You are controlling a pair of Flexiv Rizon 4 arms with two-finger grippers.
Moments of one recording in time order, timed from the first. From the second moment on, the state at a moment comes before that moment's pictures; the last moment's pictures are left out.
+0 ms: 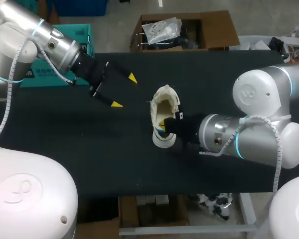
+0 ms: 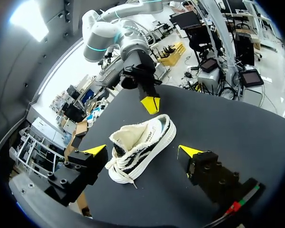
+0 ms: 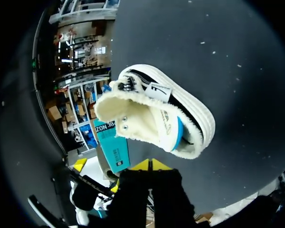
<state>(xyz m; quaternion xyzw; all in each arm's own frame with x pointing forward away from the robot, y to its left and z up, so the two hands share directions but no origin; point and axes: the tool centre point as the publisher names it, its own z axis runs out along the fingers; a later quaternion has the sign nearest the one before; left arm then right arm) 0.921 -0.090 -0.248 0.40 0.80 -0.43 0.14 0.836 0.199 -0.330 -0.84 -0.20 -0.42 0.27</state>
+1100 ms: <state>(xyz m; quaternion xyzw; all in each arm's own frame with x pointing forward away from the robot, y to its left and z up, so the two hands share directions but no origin) 0.912 -0.062 -0.237 0.36 0.83 -0.39 0.16 0.877 0.199 -0.369 -0.86 -0.19 -0.40 0.24</state>
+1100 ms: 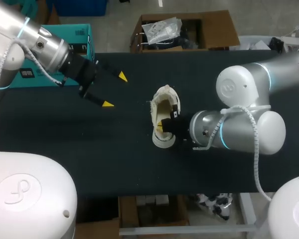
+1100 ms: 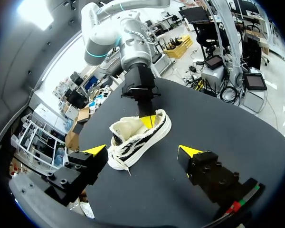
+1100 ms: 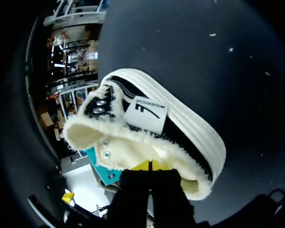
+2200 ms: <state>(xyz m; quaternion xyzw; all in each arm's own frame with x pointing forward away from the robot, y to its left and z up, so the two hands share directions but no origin) 0.912 -0.066 -0.233 0.23 0.89 -0.38 0.09 0.861 0.134 -0.289 -0.78 -0.20 -0.47 0.36</state>
